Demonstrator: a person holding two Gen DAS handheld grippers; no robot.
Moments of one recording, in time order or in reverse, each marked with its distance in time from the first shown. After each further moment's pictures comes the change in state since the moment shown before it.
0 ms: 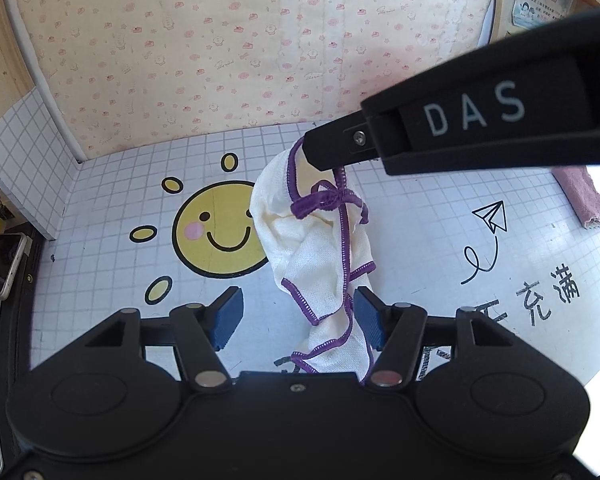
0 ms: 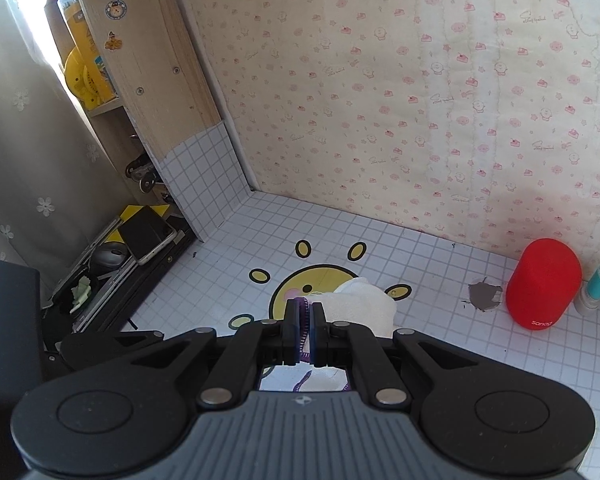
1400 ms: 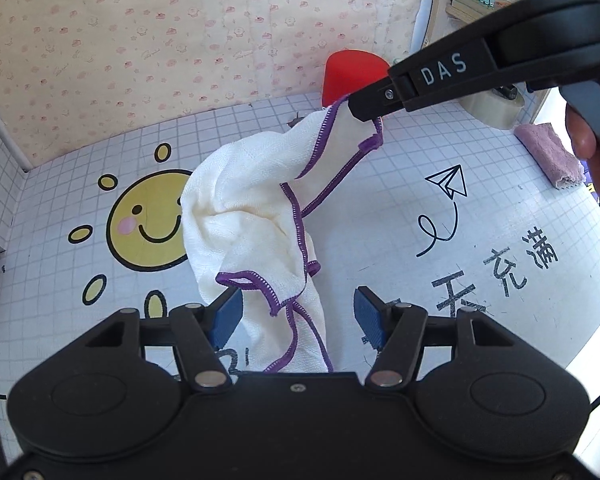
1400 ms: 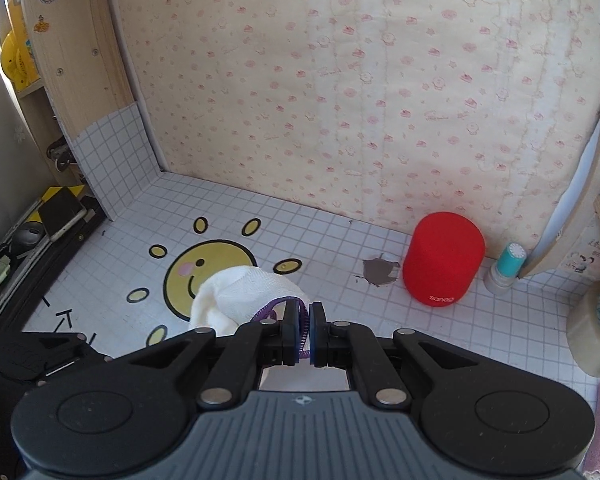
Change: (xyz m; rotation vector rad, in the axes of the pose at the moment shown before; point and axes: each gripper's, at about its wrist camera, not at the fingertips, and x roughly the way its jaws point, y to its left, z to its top) left arm 0.015 -0.031 -0.002 0.112 0.025 -0.074; right arm -0.005 -0.066 -0.029 0.007 0.037 -0.233
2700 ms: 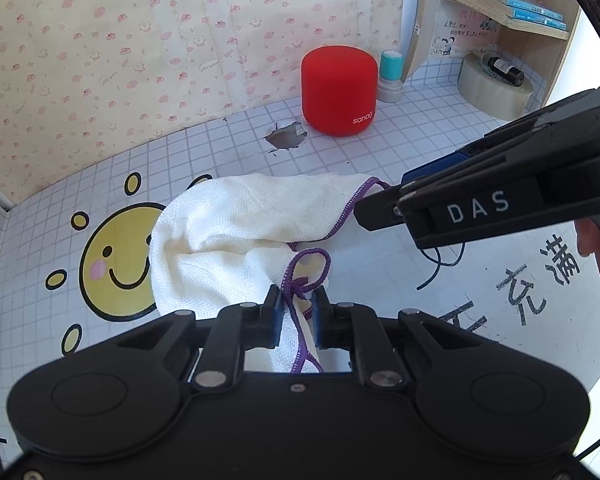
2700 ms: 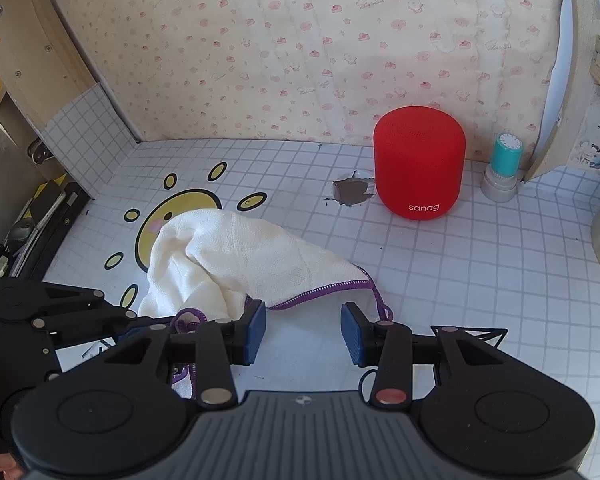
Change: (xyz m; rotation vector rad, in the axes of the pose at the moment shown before) left arm 0.035 -0.029 0.024 0.056 0.016 0.038; right arm 0.032 -0.052 -0.035 0.140 0.116 0.105
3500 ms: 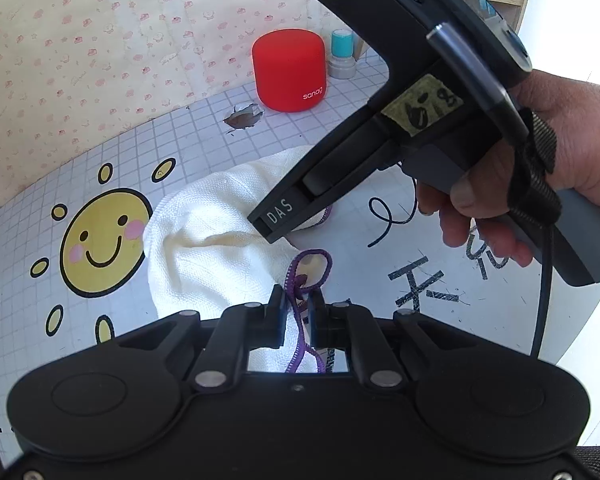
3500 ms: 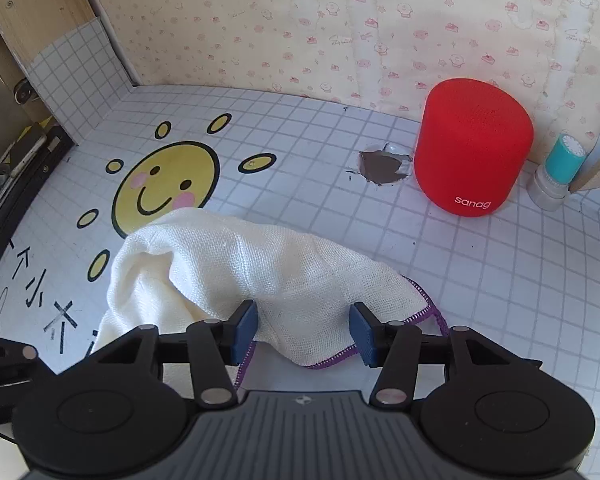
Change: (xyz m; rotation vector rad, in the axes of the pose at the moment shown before) left arm -0.014 -0.030 -0.022 0.060 0.028 -0.048; right arm 0.057 0.015 0.004 -0.127 0.113 -0.030
